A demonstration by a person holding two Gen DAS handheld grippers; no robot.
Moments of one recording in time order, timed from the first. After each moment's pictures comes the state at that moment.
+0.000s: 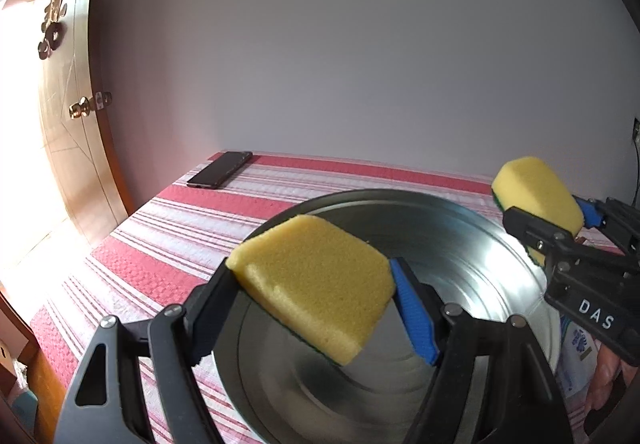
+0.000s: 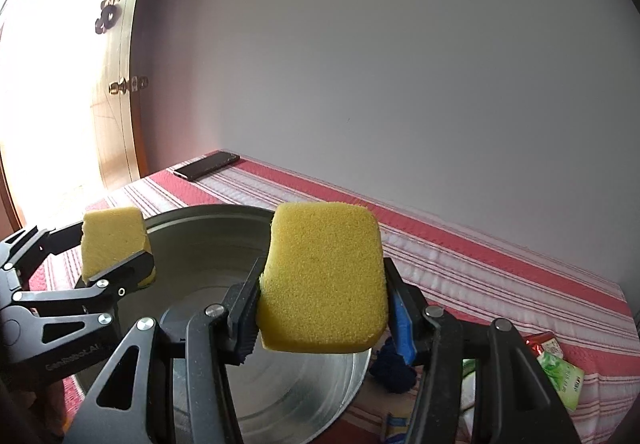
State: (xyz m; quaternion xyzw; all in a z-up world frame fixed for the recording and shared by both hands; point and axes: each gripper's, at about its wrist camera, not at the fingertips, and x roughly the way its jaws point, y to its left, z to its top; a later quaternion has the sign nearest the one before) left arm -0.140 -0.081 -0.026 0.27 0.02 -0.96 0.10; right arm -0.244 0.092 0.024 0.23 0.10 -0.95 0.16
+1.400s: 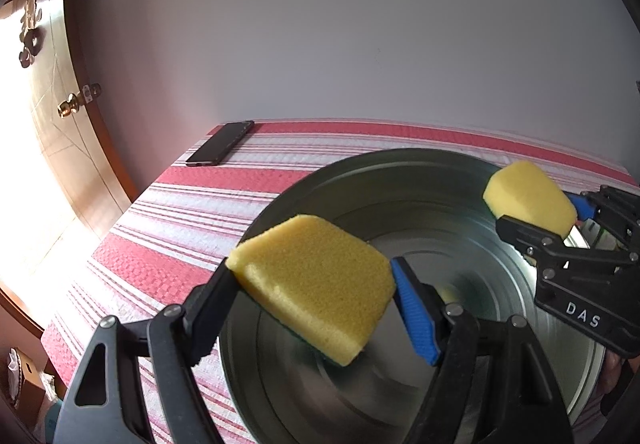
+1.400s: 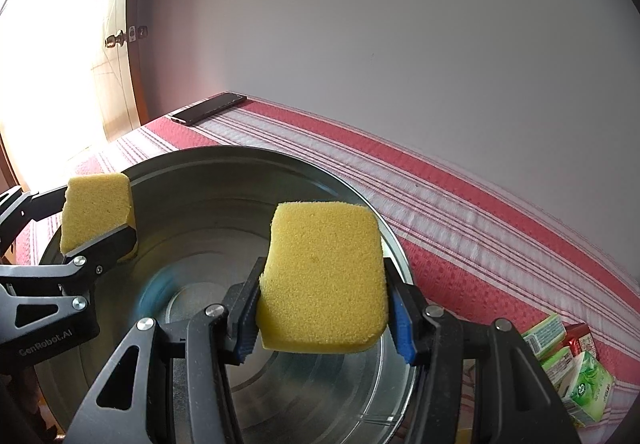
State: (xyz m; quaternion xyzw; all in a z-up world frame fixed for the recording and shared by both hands) left arm -0.172 -0.089 -0.040 0.34 -0.02 -0.94 0.10; right arm -0.290 0.077 -0.017 0.33 0.12 -0.92 0.18
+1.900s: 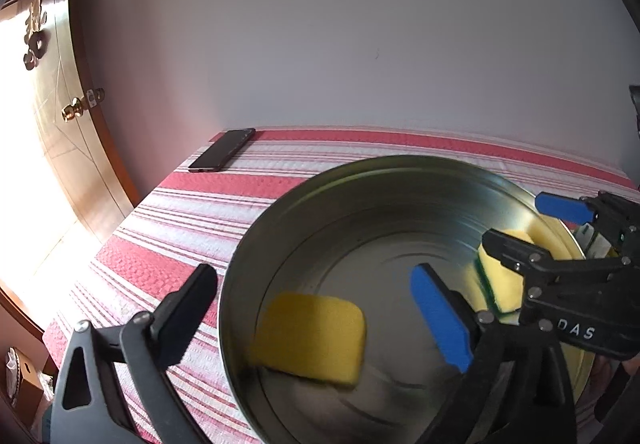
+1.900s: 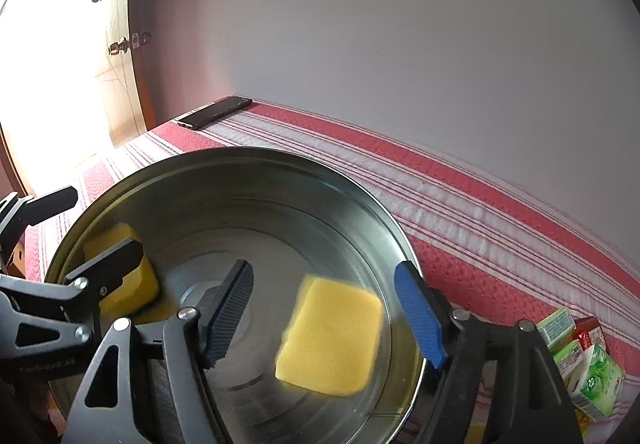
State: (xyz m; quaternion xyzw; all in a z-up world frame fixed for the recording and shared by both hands) left arm -0.160 -0.083 -0.034 0.32 -0.01 -0.94 0.10; right arm -0.285 0.084 -0.016 0.33 0.10 -0.92 0.19
